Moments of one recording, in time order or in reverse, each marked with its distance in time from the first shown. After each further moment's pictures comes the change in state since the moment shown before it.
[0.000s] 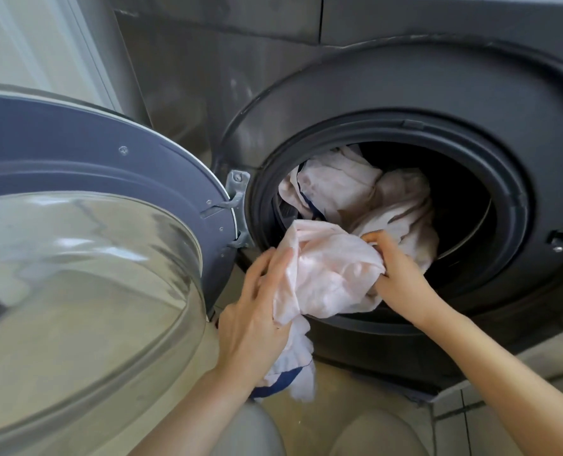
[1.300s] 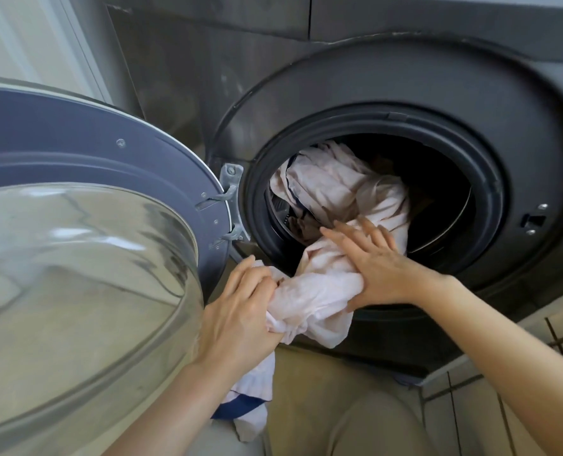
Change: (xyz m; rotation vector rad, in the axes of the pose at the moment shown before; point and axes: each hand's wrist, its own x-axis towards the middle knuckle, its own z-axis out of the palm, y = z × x) left_hand -0.006 -0.018 -0.011 0.229 -0.096 0.186; right_hand 0.008 -0.007 -0.008 -0.686 -0.407 -0.129
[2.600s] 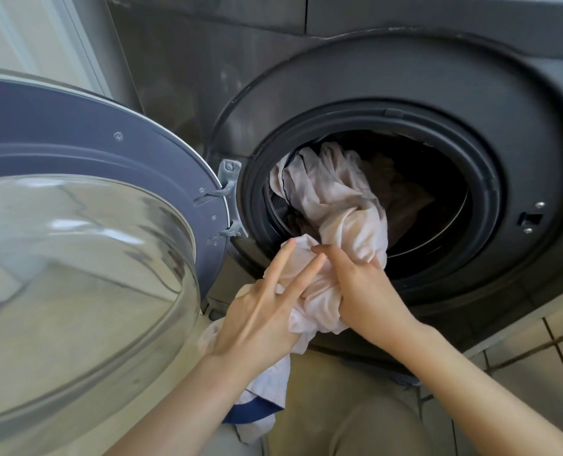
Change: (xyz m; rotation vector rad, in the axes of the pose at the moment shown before) left_hand 0.006 0.031 -0.003 0.048 -0.129 0.088; right_hand -0.029 -0.063 0.009 0.240 0.452 -0.045
